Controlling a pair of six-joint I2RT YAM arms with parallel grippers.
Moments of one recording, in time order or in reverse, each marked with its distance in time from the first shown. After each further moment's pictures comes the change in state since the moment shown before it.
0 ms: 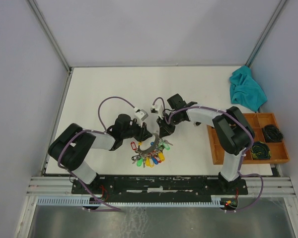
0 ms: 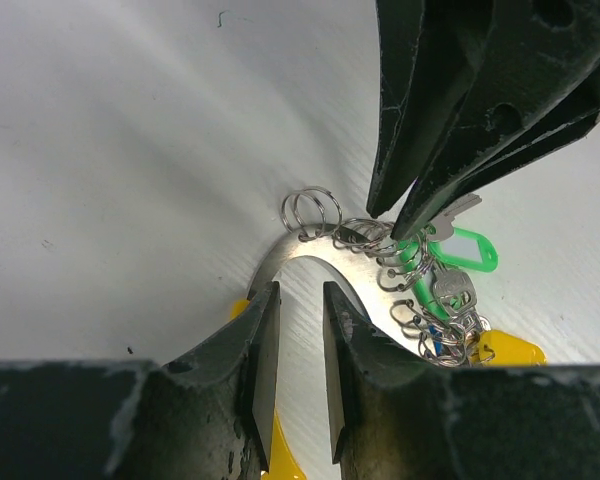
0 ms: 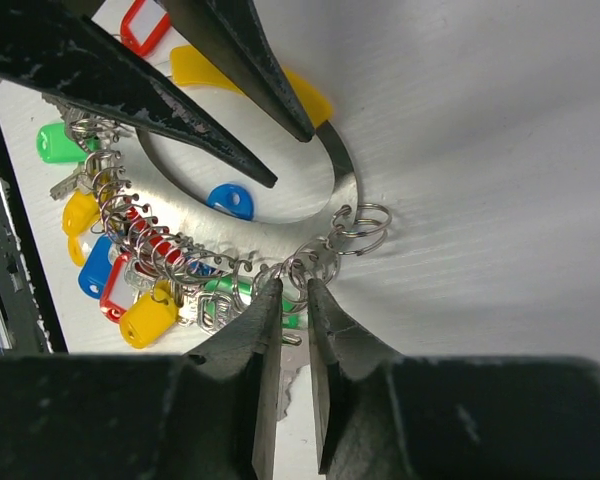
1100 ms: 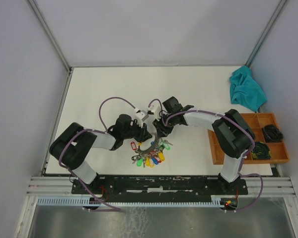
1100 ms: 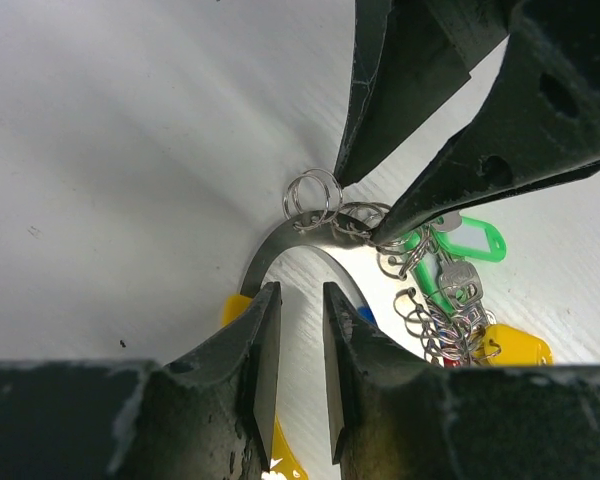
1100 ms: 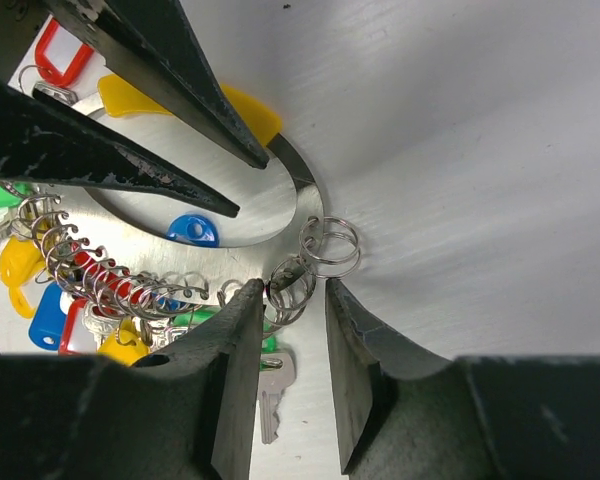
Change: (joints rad) left arm -0.003 0.016 0.008 -0.023 -0.001 0.000; right arm 0.085 -0.033 -0.029 0.088 0.223 0.106
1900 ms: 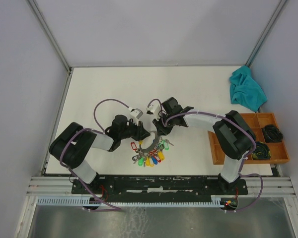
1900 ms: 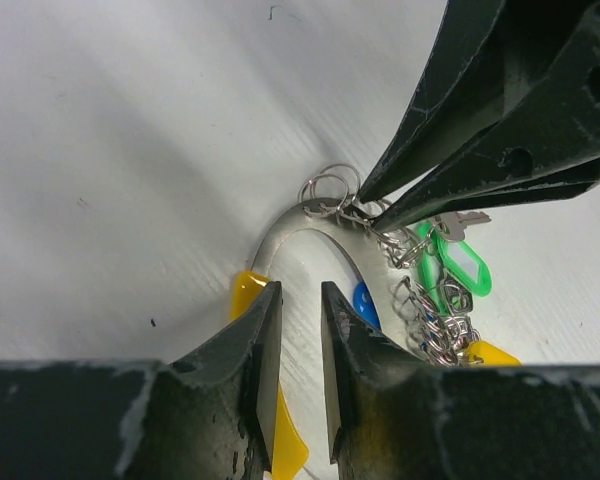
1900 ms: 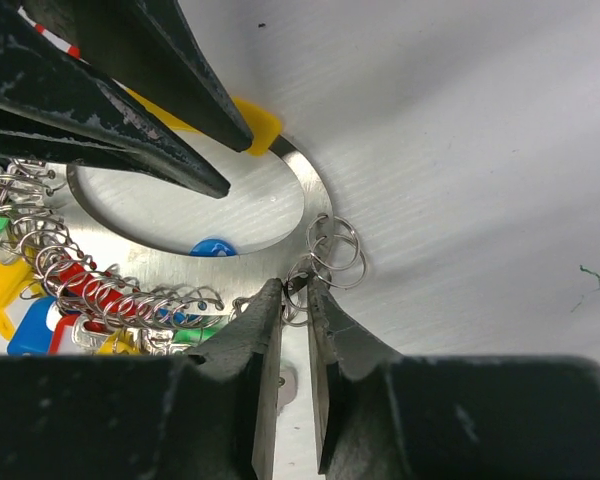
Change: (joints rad) left arm 0.050 0.004 -0.045 0.101 0.000 -0.123; right arm 0.015 -0.020 -0.021 0.051 0.073 0.027
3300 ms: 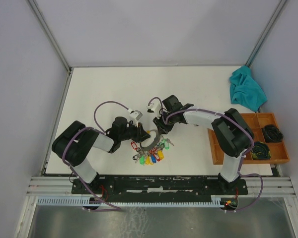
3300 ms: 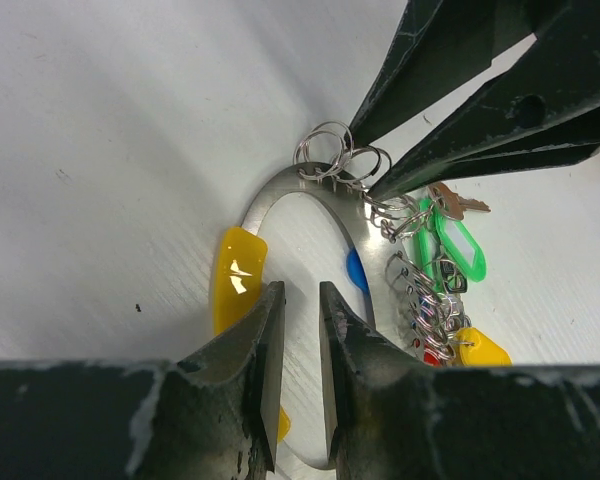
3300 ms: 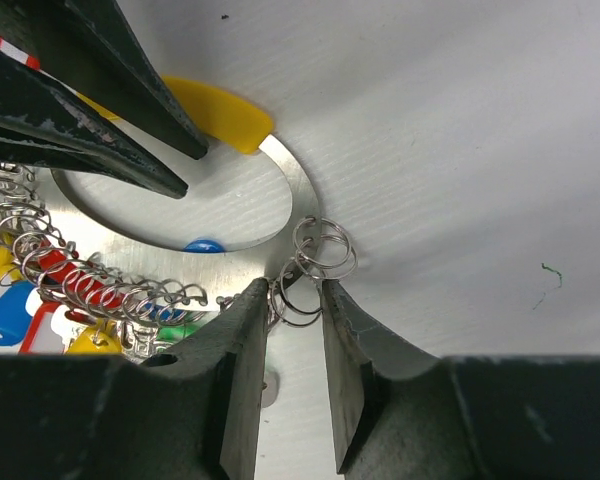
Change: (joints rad) left arm 0.001 0.043 -0.032 0.076 0.010 -0.060; right arm -0.029 0.025 0.047 -0.054 0.001 -0.049
